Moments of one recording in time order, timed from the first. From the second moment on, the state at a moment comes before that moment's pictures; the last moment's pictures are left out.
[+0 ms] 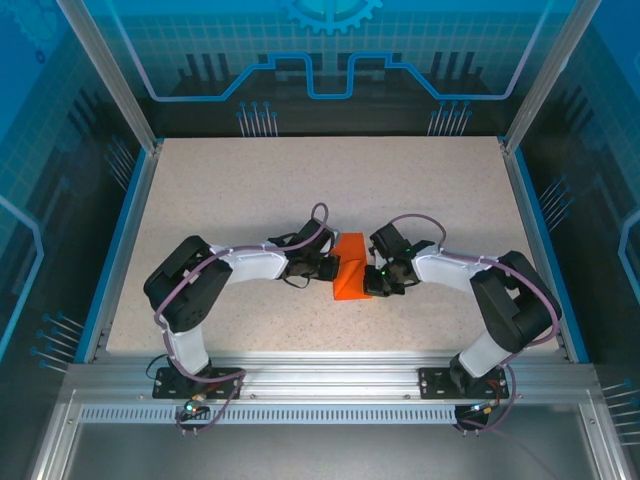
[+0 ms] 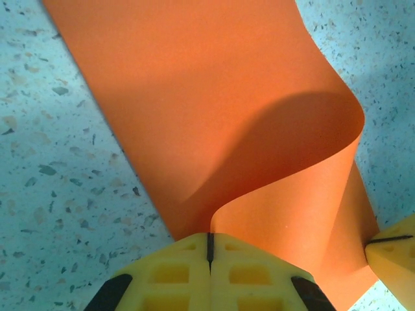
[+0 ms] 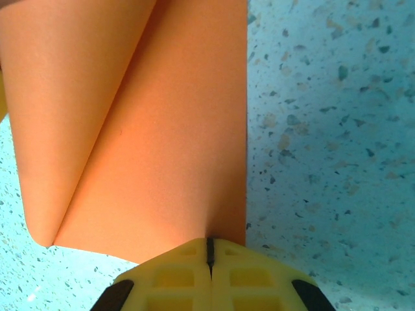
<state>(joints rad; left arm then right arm) -0.70 1.82 0.99 -0.16 0.16 -0.50 0.55 1.59 0.78 -0.46 -0.27 0.60</state>
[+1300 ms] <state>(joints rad) -0.69 1.85 1.00 -0.16 0.15 -0.48 0.55 1.60 0.80 -0.47 -0.31 0.59</state>
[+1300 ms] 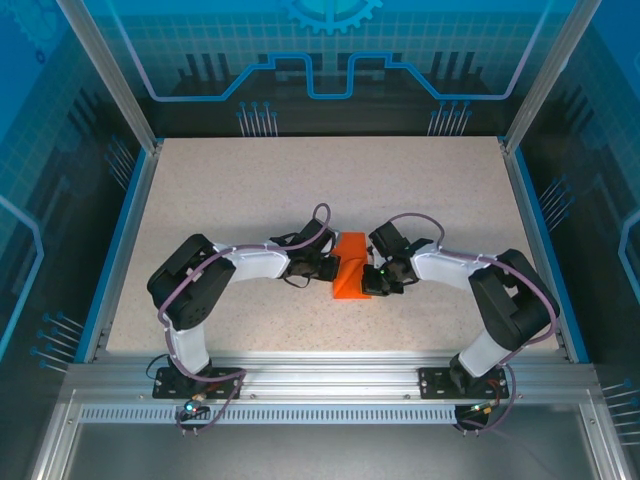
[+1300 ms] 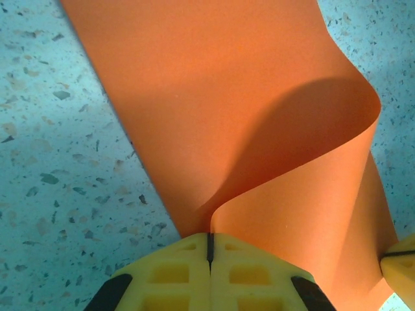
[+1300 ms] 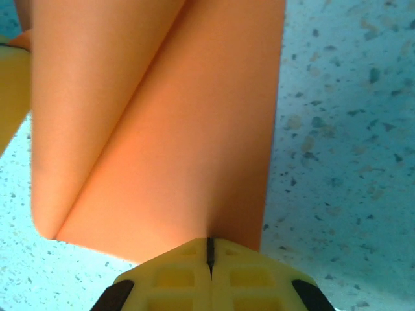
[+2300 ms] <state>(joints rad) -0.70 1.85 1.01 -0.18 0.15 -0.47 0.49 1.71 0.84 -0.15 -0.50 0.69</state>
